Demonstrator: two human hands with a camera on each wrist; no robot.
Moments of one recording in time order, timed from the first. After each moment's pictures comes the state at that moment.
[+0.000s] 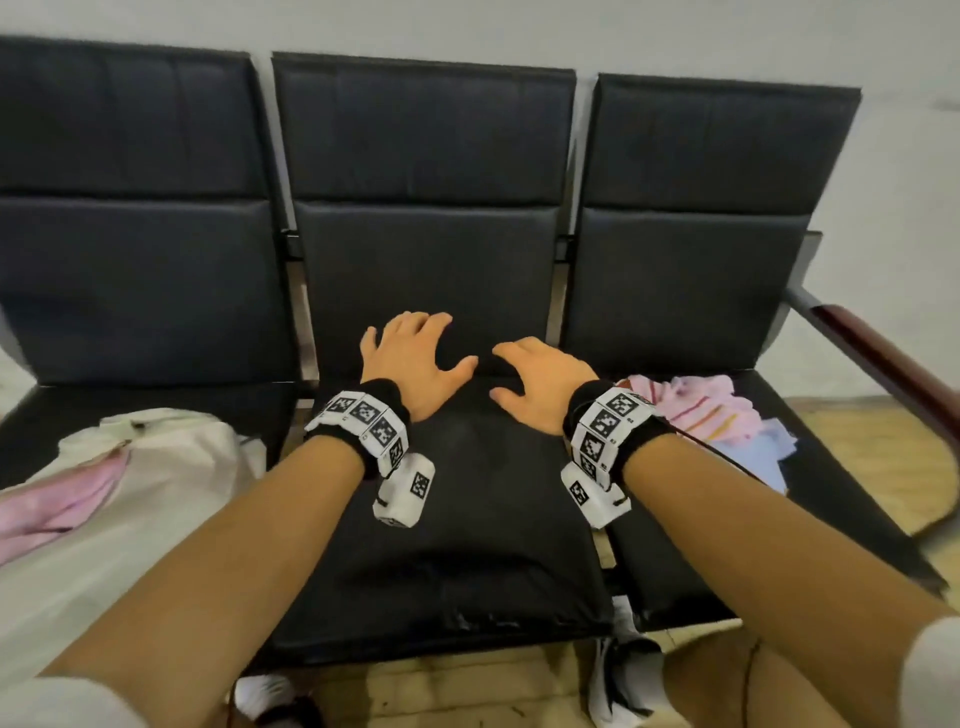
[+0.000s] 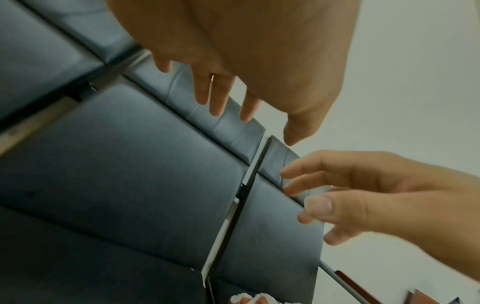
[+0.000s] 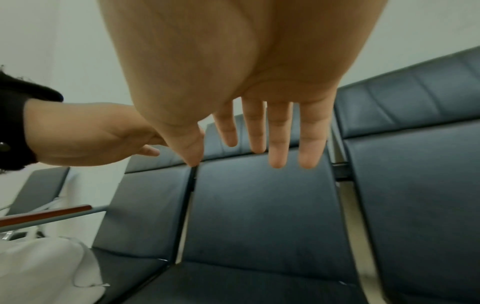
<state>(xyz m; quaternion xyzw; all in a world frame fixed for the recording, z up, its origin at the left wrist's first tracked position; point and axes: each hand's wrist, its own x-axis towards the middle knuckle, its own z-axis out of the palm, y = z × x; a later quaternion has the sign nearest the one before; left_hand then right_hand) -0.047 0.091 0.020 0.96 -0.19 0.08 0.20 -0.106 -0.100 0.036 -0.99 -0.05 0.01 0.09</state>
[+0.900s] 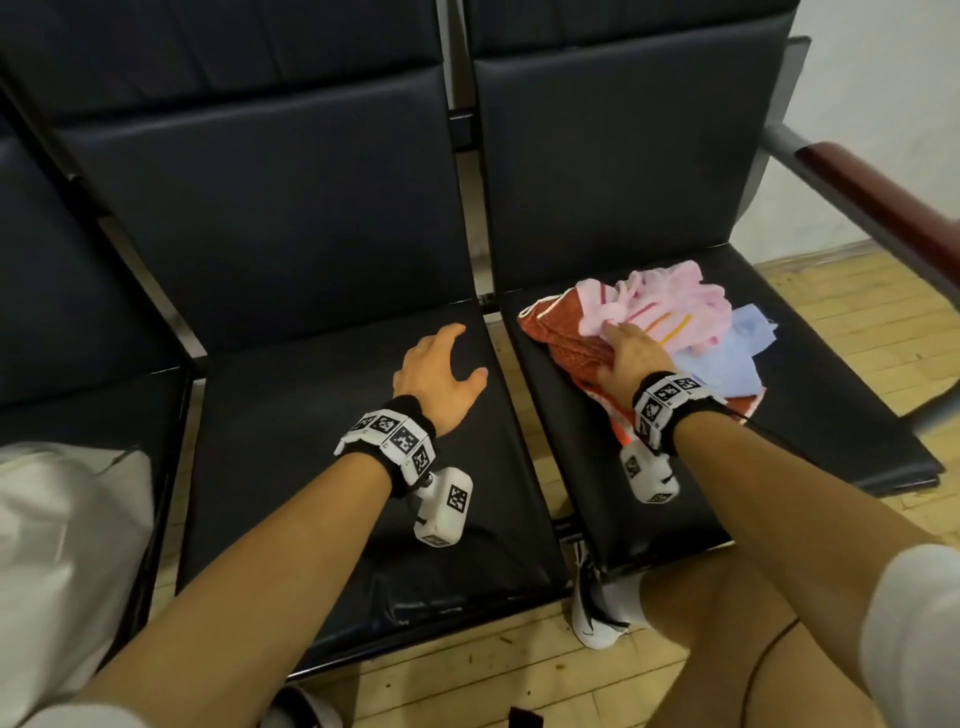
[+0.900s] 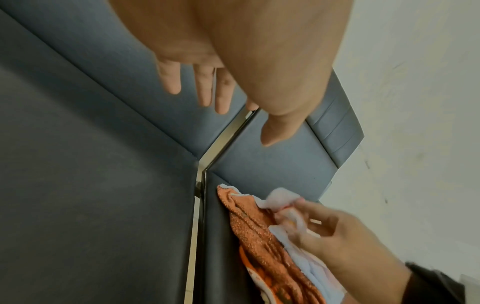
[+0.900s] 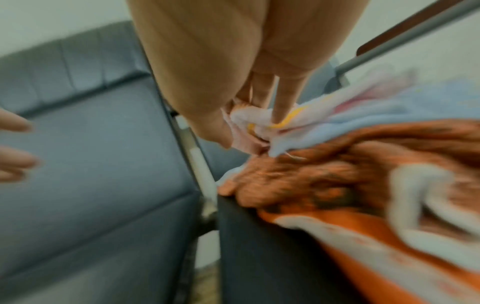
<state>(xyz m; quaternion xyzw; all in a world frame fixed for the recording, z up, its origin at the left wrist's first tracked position) -0.044 -0.070 -0.099 0.93 -0.19 -0.11 0.30 -0.117 -0.327 -0.126 -0.96 0.22 0.01 0.18</state>
